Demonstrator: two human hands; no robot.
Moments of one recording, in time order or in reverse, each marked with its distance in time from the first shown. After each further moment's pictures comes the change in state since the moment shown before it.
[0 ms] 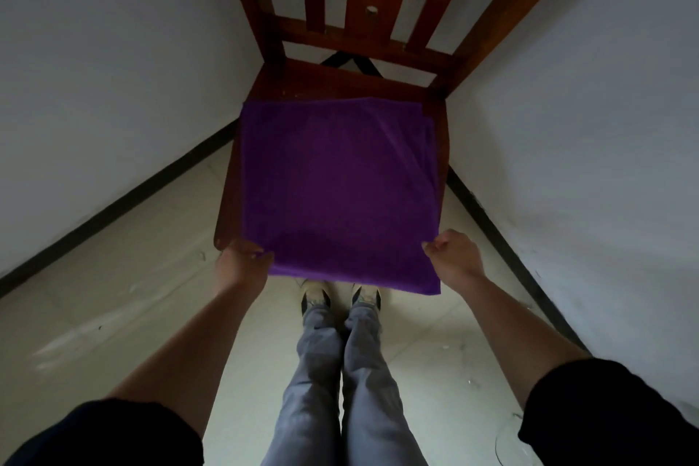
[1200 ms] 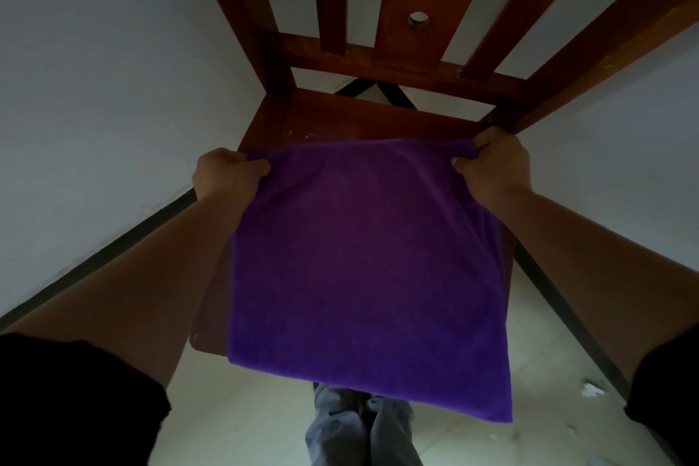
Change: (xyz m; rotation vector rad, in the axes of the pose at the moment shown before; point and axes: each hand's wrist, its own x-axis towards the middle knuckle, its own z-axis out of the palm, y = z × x) left_hand 0.160 0.135 -0.024 -0.282 0.183 0.061; right_hand 0.176 -0.121 -0.037 0.158 0.331 -0.276
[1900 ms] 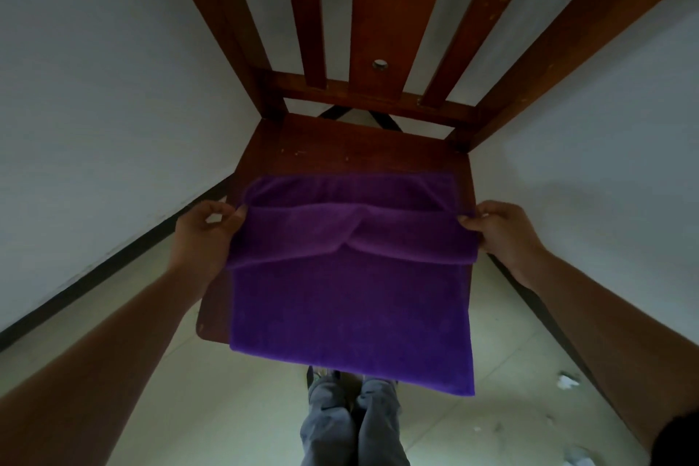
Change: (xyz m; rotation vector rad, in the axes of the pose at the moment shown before) left_hand -0.066 -0.026 -0.048 -0.220 -0.189 0.041; right_hand -0.066 0.037 -0.063 0.546 -0.298 0.309
